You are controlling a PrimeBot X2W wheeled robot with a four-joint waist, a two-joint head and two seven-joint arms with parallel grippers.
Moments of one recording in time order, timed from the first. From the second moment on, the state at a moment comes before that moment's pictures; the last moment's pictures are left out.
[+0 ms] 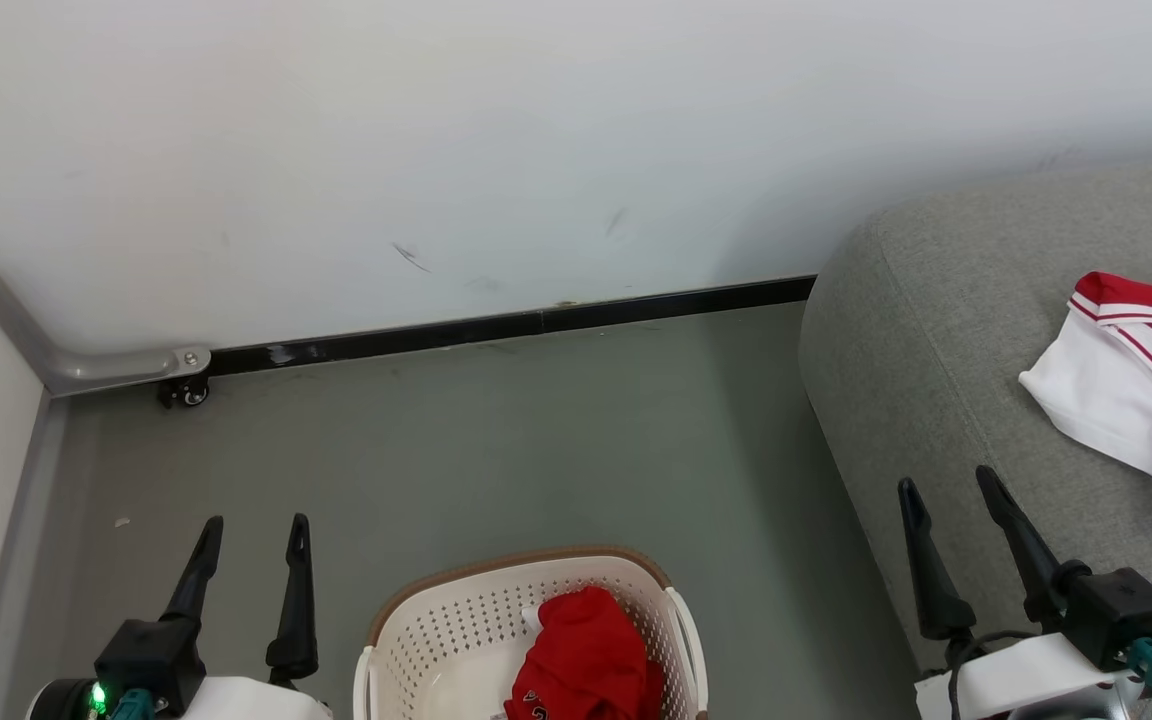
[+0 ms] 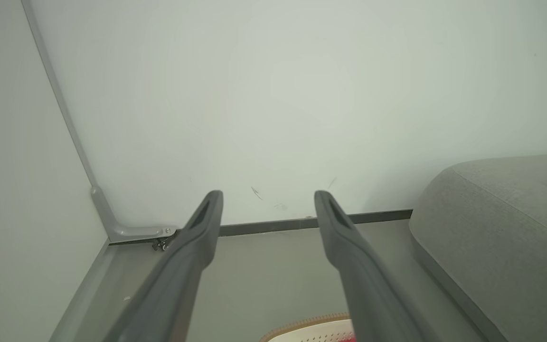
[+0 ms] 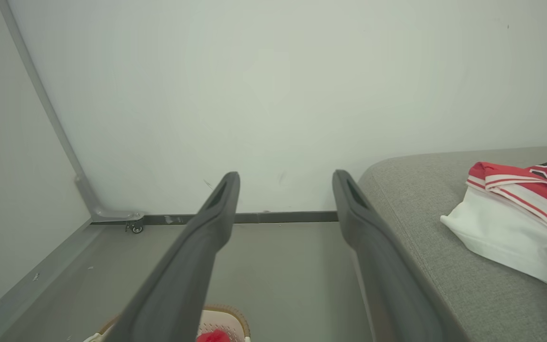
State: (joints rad) left arm 0.00 0.22 -0.20 0.16 -0.29 0.18 -0.25; right arm 0.02 -0.04 -0.03 0.20 0.10 0.13 -0.18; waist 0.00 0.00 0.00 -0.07
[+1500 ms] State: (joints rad) left arm -0.17 0.22 -0.30 0.30 -0.21 0.07 -0.25; right arm 0.00 -0.04 -0.09 0.03 0.10 0.13 -0.18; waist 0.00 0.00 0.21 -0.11
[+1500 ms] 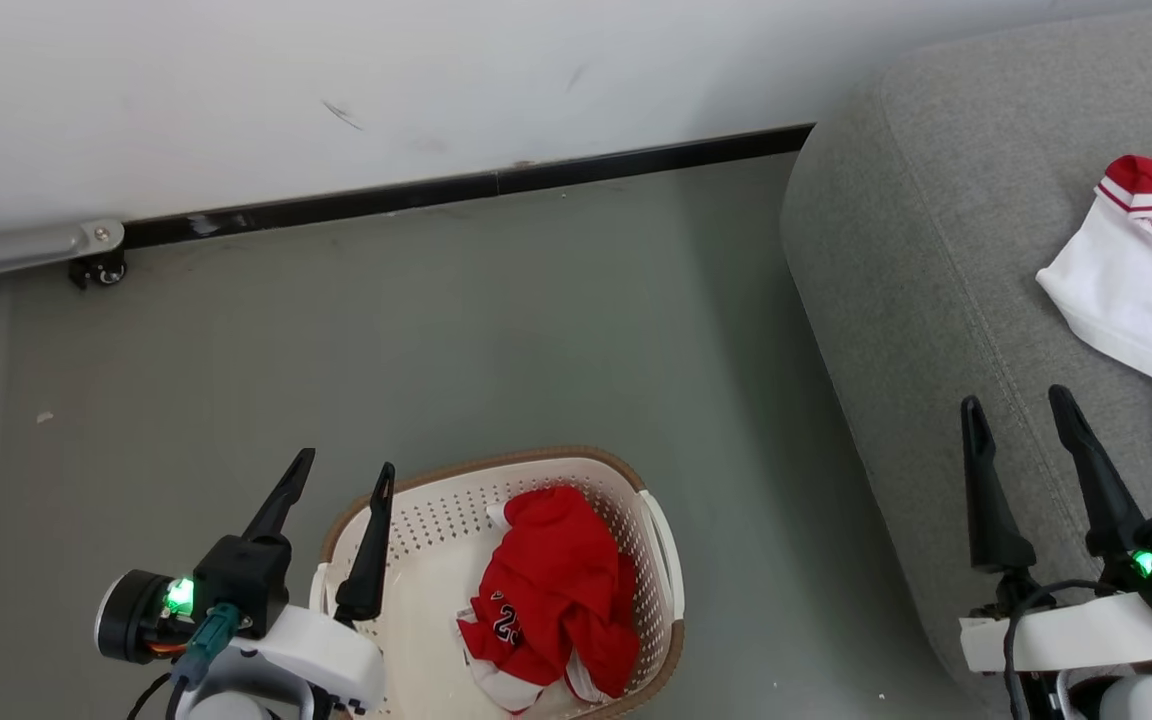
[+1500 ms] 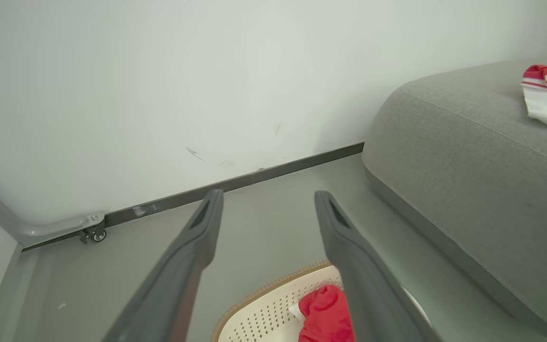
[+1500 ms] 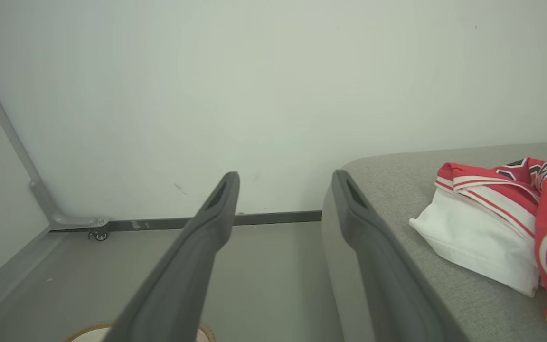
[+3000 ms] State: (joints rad) left arm -0.46 0.22 -0.42 0.57 -0.09 0.00 -0.22; right arm -0.30 -0.04 -0.12 -0.02 0.10 0.13 -0.22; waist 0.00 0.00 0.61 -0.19
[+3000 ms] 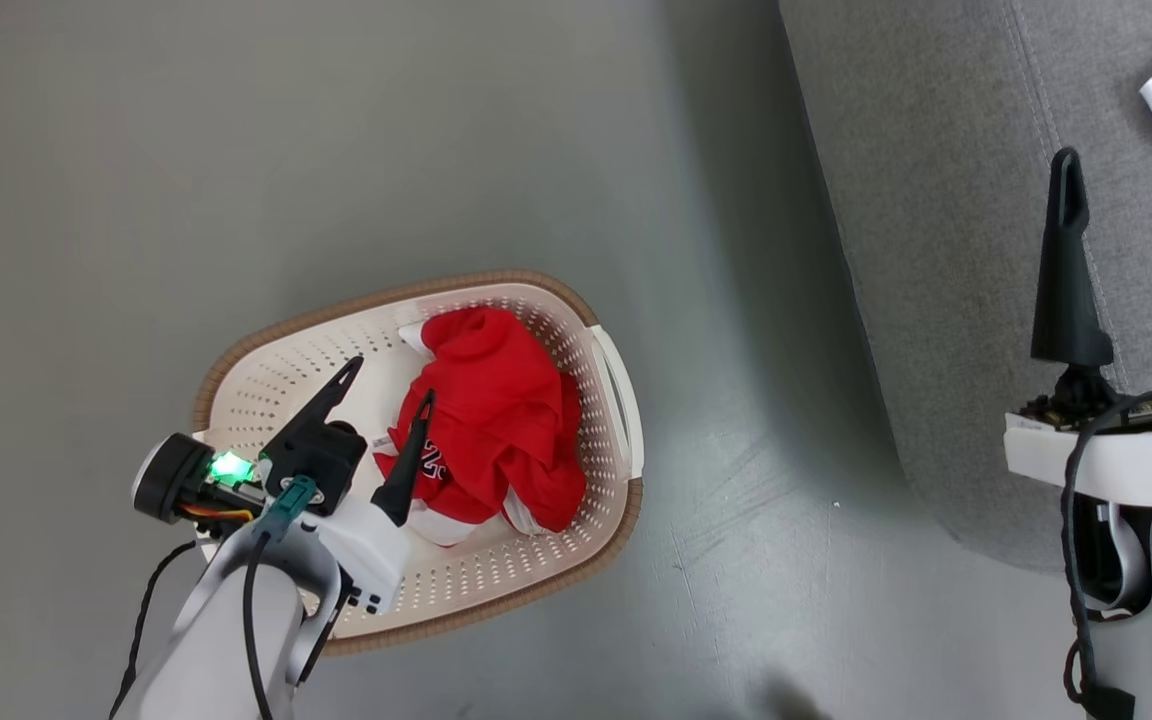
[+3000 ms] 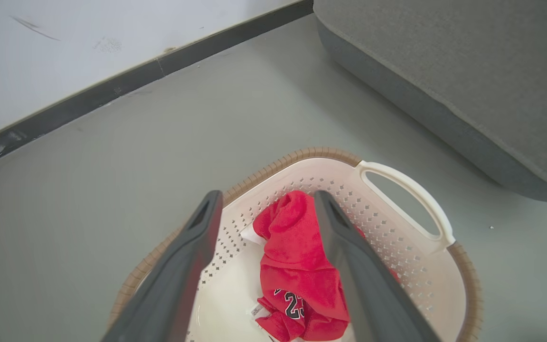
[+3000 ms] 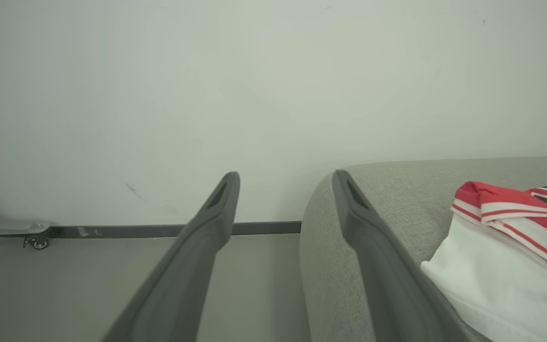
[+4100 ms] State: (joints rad) left arm -0.68 0.22 -0.49 0.79 -0.03 -0.06 -0.16; right arm -0.42 -0.04 -0.10 -0.01 0.17 0.13 -0.25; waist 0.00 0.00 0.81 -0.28
